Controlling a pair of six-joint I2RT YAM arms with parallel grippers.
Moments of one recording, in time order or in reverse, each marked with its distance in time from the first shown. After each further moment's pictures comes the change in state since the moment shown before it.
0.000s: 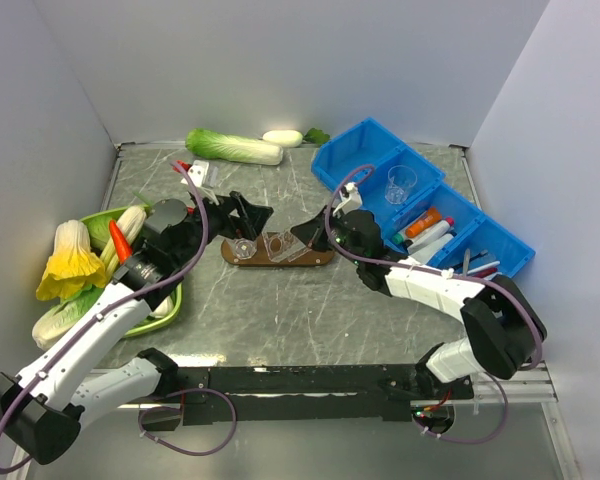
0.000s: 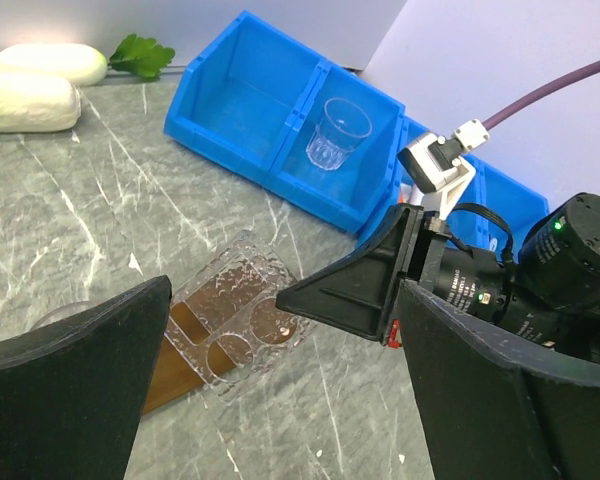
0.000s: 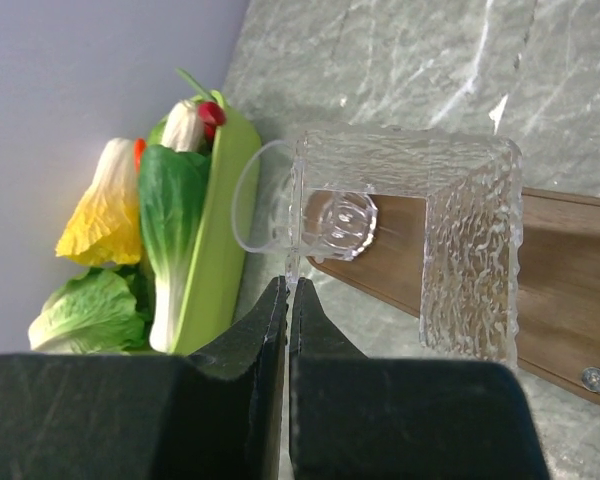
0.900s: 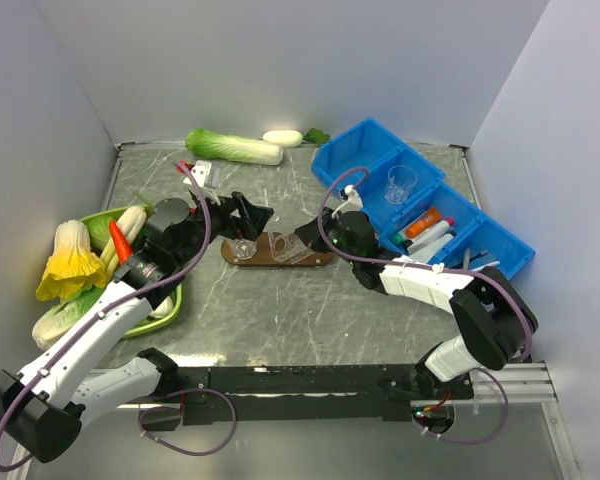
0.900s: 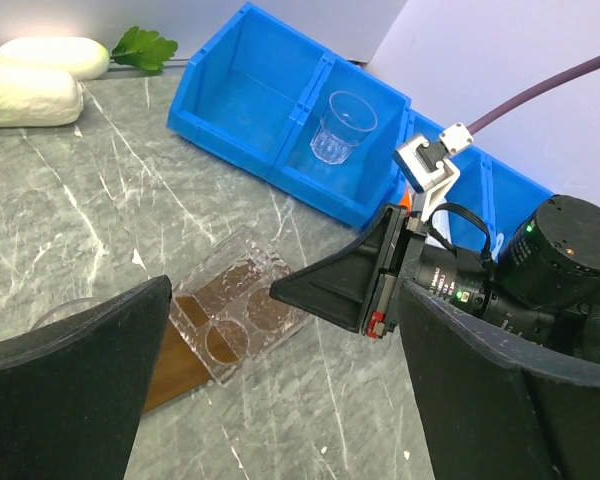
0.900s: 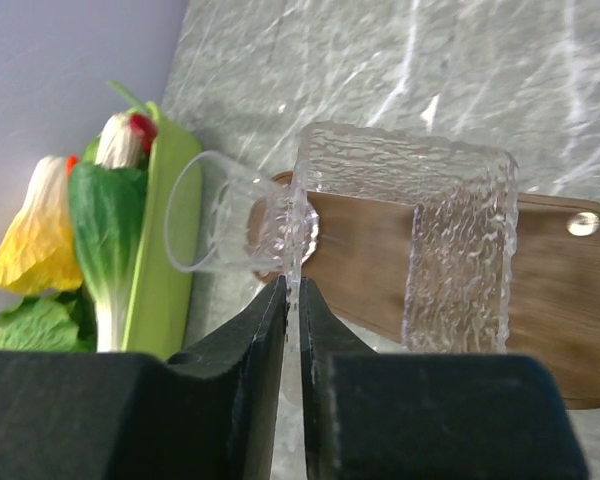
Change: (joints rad) left arm 0.002 0.014 0.000 -0.009 0.002 0.008; right arm -0.001 0.069 0.000 -0.001 0.080 -0.030
